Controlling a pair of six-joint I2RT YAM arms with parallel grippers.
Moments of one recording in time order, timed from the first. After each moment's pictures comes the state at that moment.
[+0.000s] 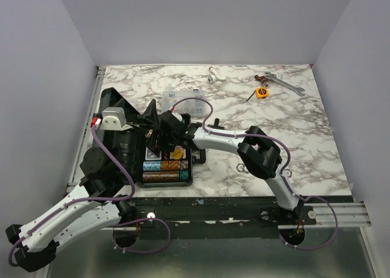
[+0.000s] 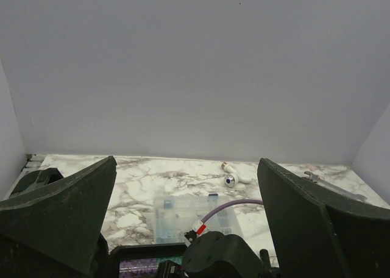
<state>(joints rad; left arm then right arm) -0.92 0.58 0.75 0.33 -0.75 0.15 1.04 2.21 1.67 -0.20 0.02 1.13</state>
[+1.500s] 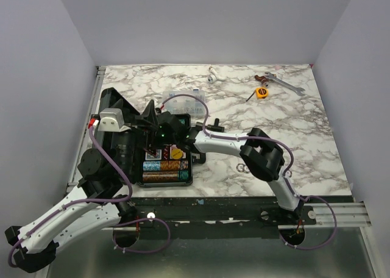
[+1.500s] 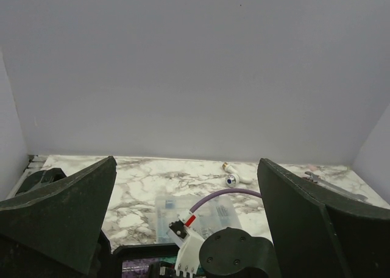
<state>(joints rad) -0.92 0.56 0.75 0.31 -0.74 0.16 1.07 2.16 1.60 0.06 -0.10 0.97</state>
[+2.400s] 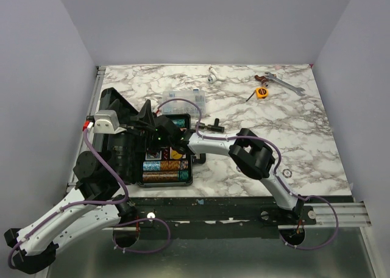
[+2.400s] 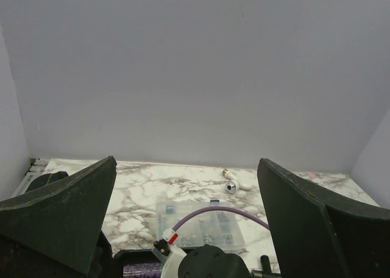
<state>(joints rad) -0.91 0.54 0.75 0.32 -0.74 0.18 1.07 2.29 1.68 0.09 -0.16 0.95</state>
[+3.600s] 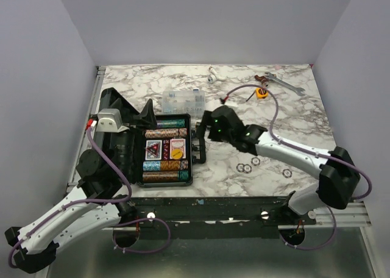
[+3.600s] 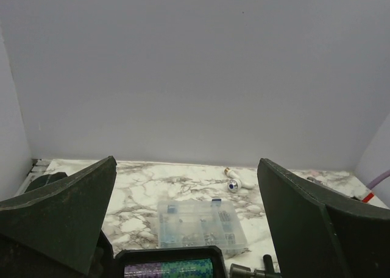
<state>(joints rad) -0.91 0.55 0.75 0.34 -0.74 0.18 0.92 1.51 1.08 -0.17 0.27 0.77</state>
